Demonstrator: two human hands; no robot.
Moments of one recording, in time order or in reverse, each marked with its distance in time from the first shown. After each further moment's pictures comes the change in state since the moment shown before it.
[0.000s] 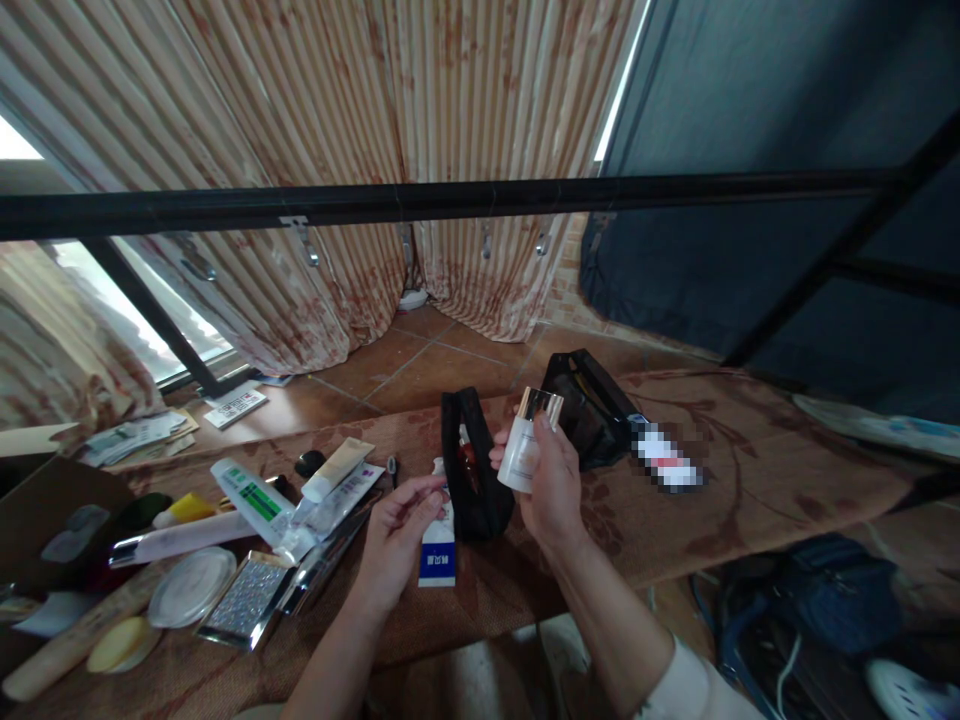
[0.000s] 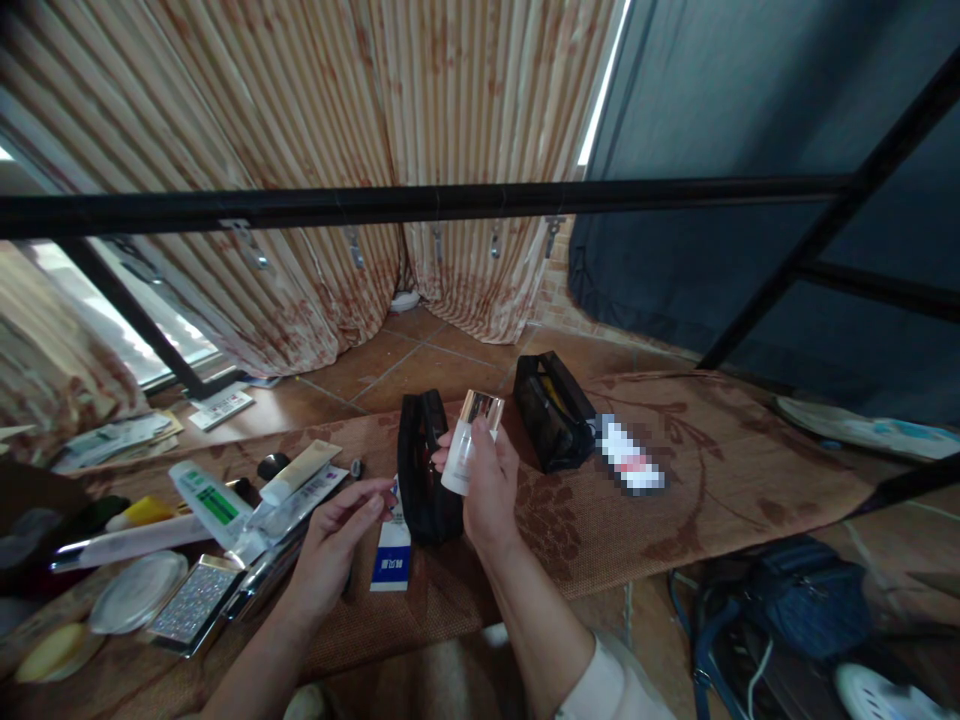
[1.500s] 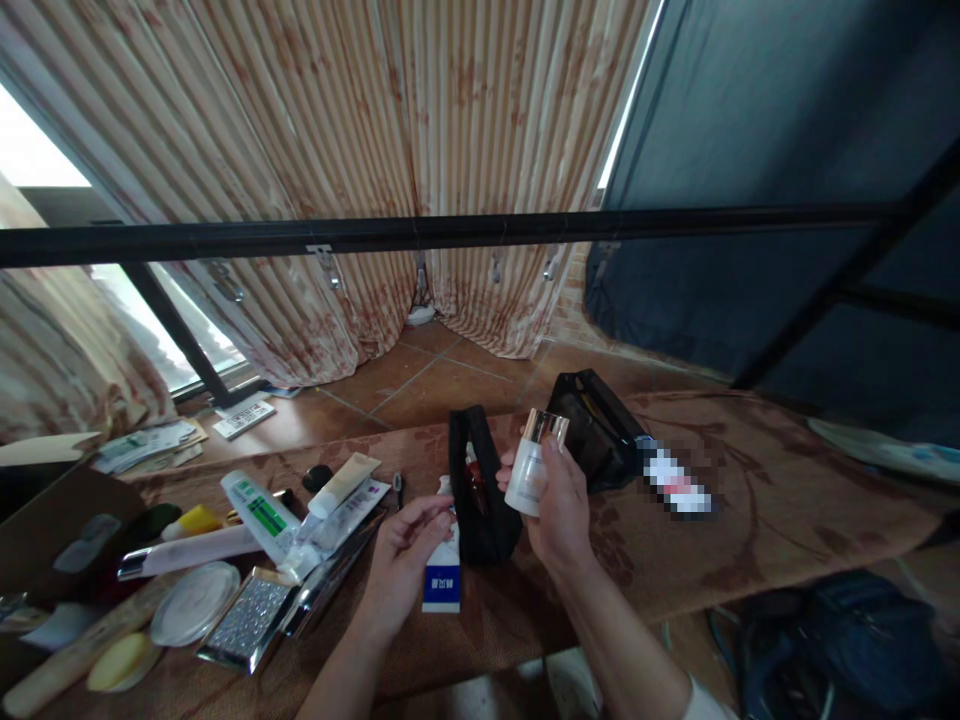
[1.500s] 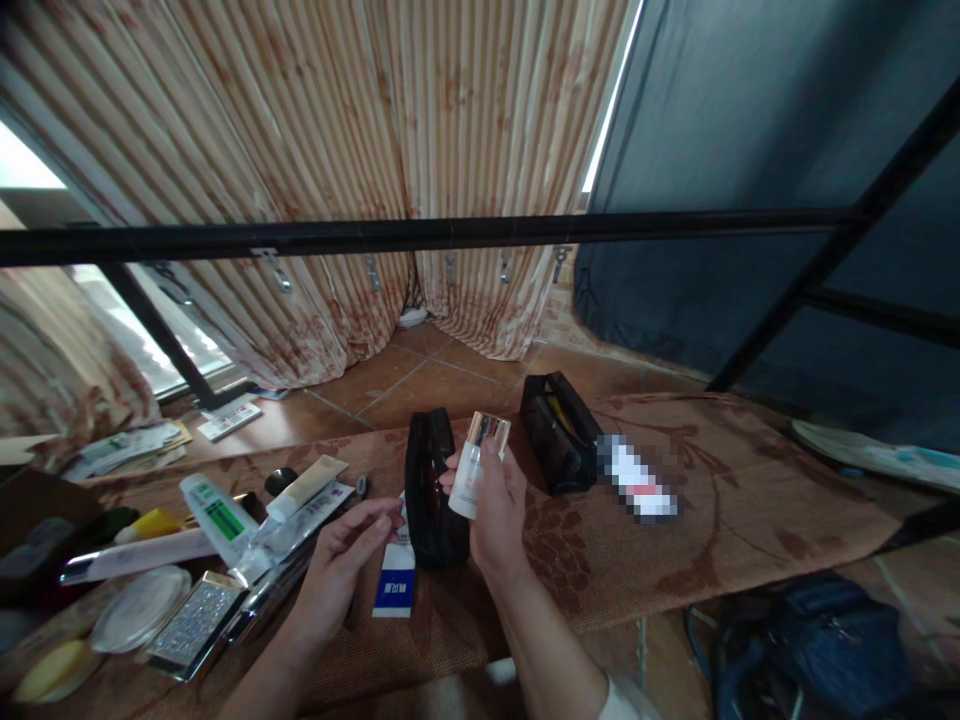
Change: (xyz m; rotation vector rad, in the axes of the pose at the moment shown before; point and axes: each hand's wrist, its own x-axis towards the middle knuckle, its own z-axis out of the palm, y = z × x) left_hand -0.002 0.003 0.003 -0.042 0.023 -0.049; right_hand 0.002 0.004 -0.003 -0.017 -0.002 0.017
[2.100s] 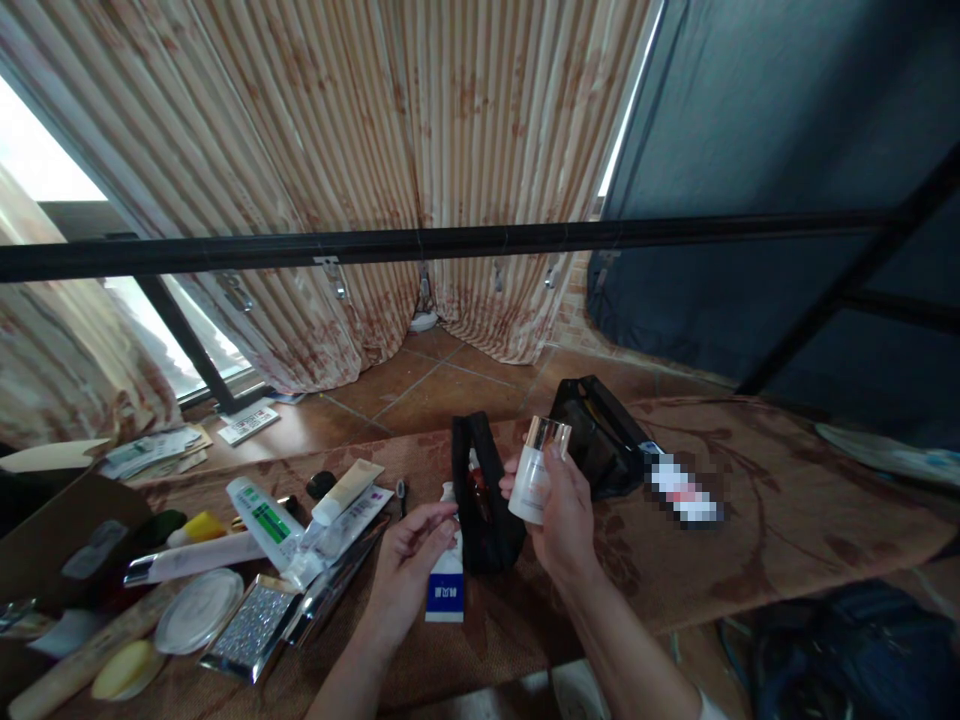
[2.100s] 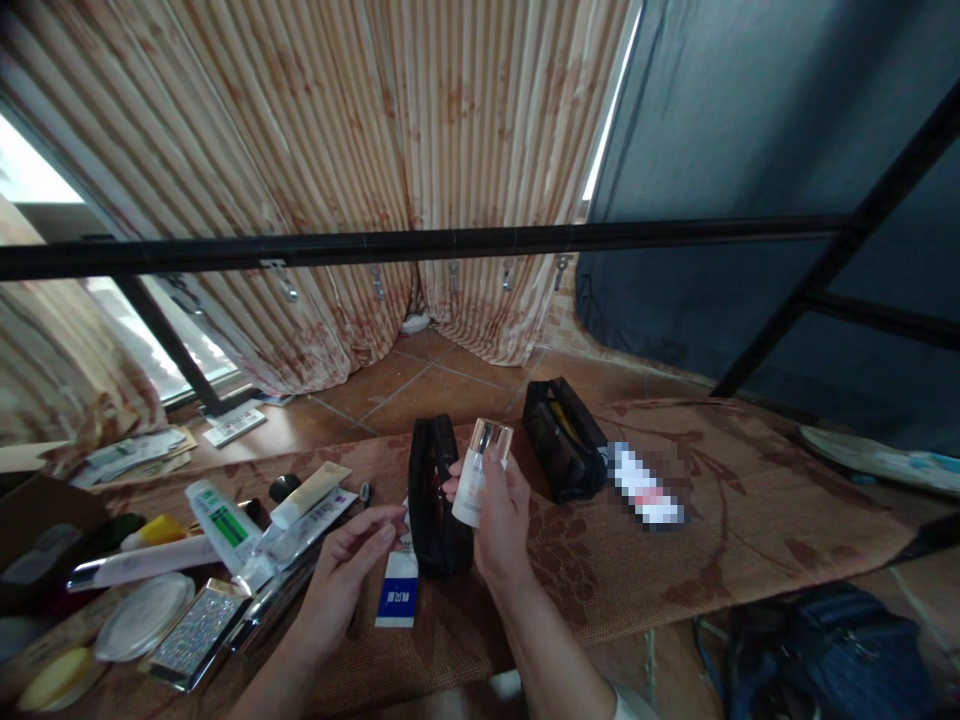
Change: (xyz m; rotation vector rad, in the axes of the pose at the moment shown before) left_hand 0.001 -0.002 -0.002 -0.012 -0.026 0.009; right_hand 0.000 0.002 -0.001 -0.018 -0.002 -0.009
